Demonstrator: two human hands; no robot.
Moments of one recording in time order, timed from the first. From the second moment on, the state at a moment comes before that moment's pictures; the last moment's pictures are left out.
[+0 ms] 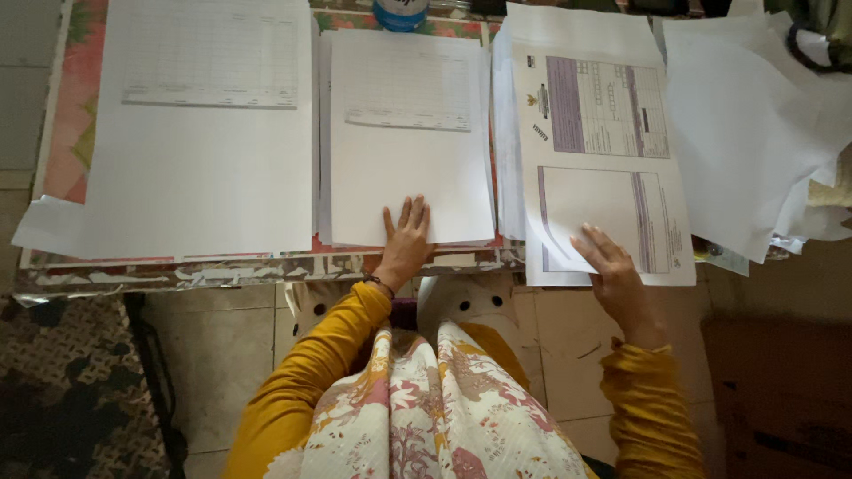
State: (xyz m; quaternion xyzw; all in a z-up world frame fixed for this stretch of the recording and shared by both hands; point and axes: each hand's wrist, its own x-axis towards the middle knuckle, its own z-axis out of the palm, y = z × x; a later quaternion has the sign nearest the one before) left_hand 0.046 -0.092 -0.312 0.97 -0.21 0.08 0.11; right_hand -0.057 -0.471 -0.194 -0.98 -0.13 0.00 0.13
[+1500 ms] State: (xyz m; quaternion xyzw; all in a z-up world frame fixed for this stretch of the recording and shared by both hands) left_hand 0.030 0.203 -0.247 0.98 -0.09 0.03 0.18; right_hand 0.058 -0.110 -0.288 -0.94 -0.30 -0.15 -0.04
